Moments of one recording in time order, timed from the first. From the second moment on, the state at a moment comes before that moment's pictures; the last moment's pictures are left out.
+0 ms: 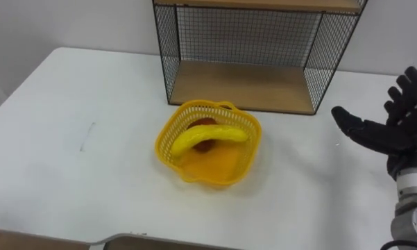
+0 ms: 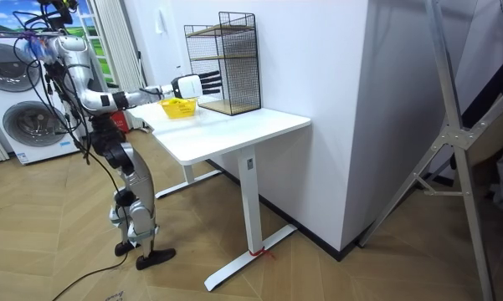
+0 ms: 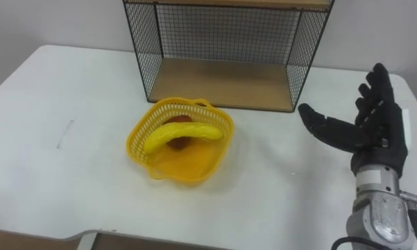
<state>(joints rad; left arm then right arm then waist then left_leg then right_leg) 0.29 0.26 0.54 -0.08 -0.28 -0.18 0.81 0.19 -0.33 -0.18 -0.08 0.38 -0.07 -0.13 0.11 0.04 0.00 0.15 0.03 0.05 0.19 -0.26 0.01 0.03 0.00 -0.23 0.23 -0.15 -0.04</state>
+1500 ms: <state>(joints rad) 0.21 0.22 -0.08 0.04 -0.60 -0.16 0.14 0.20 -0.22 0.10 0.15 0.44 -0.11 0.20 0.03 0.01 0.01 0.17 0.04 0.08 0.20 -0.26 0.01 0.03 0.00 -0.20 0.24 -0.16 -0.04</state>
